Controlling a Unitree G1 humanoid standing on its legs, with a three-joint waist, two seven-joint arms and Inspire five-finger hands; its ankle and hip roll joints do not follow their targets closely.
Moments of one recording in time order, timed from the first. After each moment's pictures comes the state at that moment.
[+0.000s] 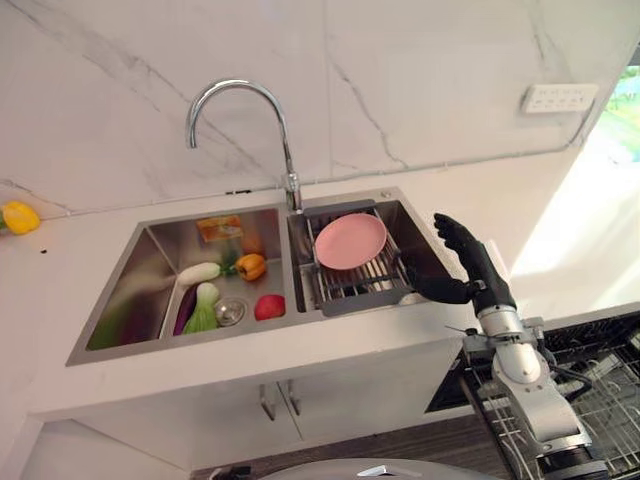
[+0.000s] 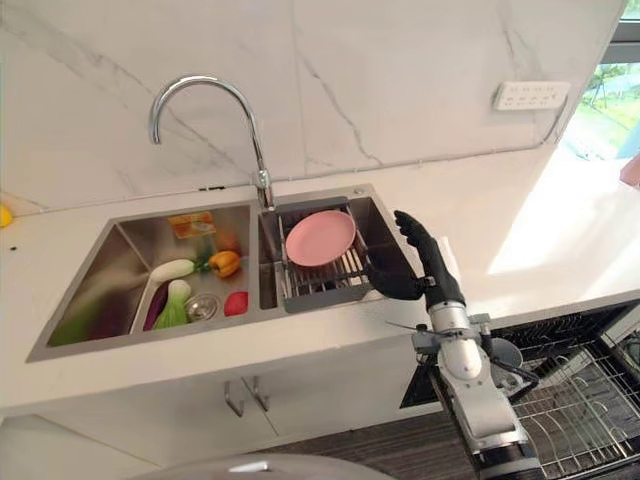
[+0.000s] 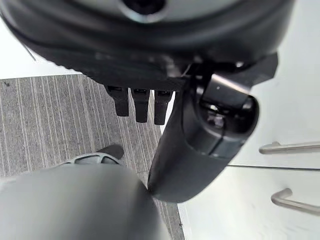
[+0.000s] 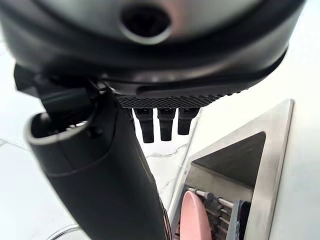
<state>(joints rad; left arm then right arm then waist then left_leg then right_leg) 0.06 0.15 -0.05 1.28 0.01 0.05 0.07 0.10 -0.45 0.10 -0.06 0.04 -0.09 -0.17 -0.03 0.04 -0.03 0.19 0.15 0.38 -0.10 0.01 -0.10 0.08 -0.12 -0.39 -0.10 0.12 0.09</state>
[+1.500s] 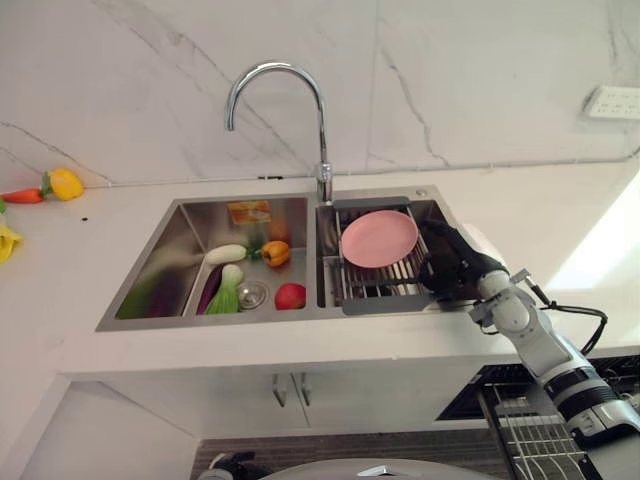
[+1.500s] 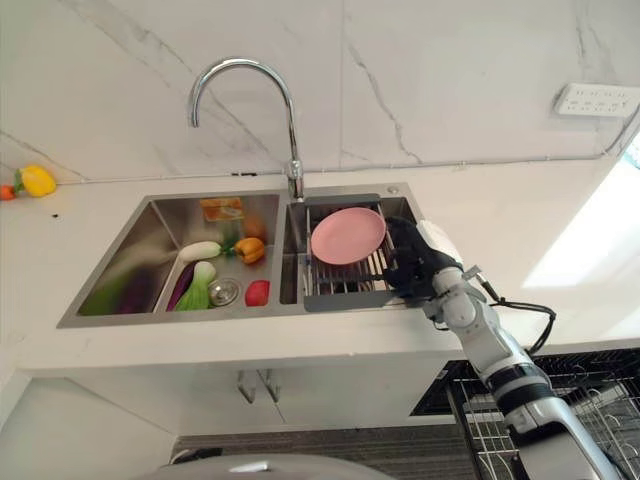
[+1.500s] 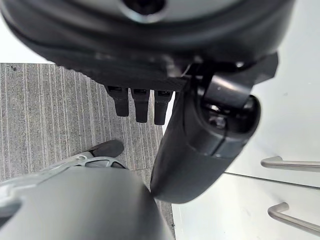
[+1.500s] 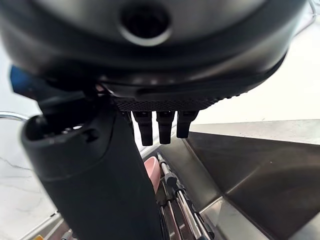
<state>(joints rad) 0.03 0.17 -0.07 1.29 0.01 0.02 0.02 -0.32 -0.66 0.34 0.39 -0.21 -0.05 -0.09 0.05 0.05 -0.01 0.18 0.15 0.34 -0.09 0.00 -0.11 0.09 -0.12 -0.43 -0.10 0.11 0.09</state>
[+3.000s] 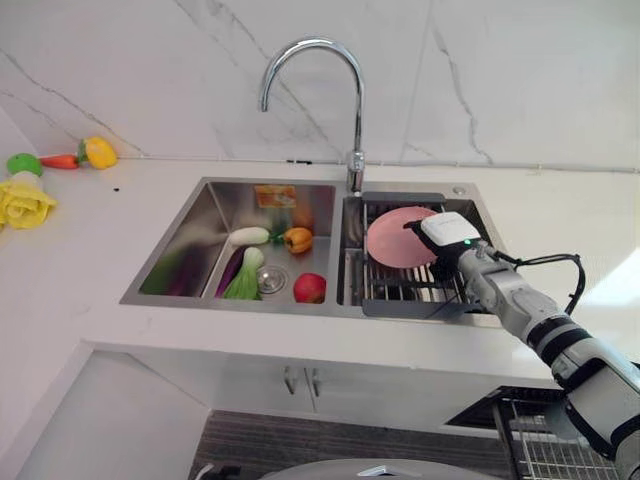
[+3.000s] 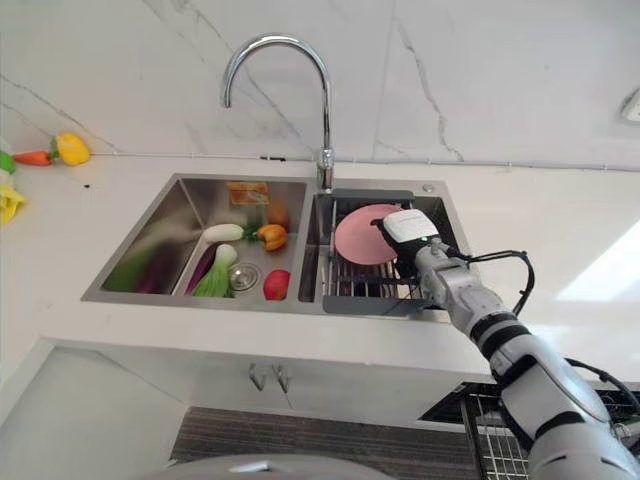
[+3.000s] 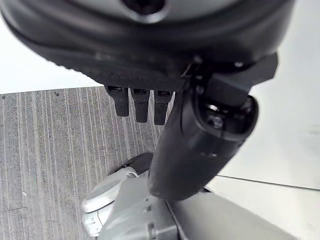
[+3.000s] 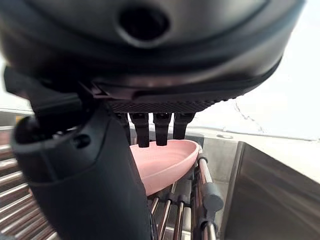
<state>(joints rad) 0.07 0.23 -0.18 1.28 0.09 0.02 0.04 -0.62 -0.65 0.69 0.73 -0.70 -0.05 -0.18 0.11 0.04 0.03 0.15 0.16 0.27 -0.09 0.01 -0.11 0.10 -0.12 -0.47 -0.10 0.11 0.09</state>
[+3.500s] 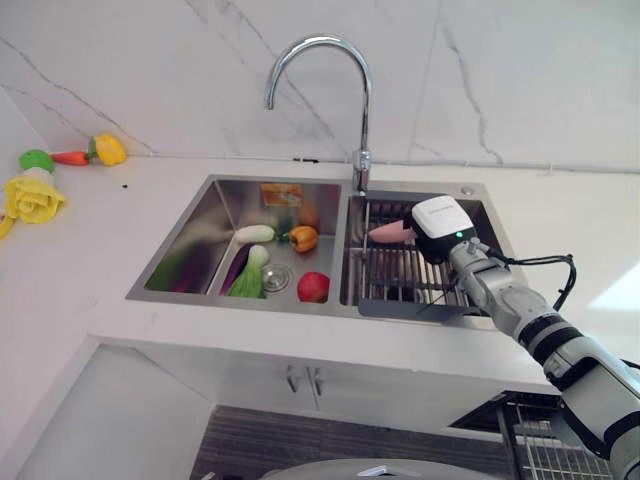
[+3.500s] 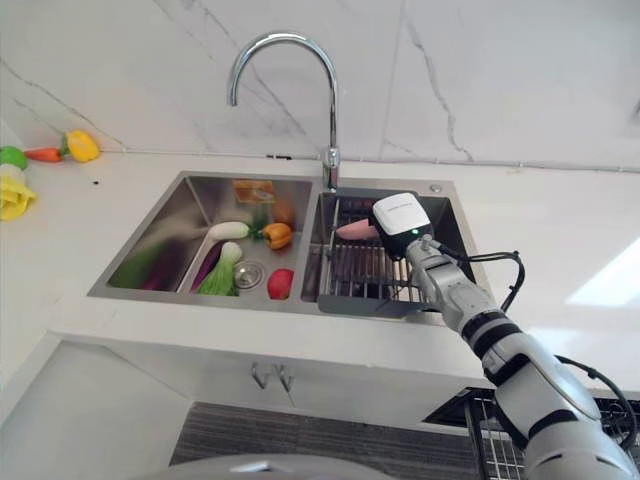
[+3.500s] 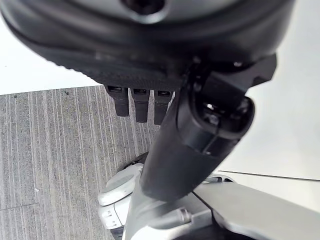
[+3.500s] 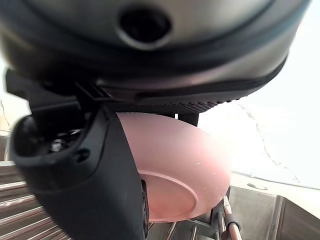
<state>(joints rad) 0.09 0.22 -0.19 1.28 0.10 0.01 0.05 -0.63 -0.65 0.69 0.65 -0.78 -0.06 -0.33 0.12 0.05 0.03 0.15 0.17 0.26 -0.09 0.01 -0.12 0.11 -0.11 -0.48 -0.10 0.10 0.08</state>
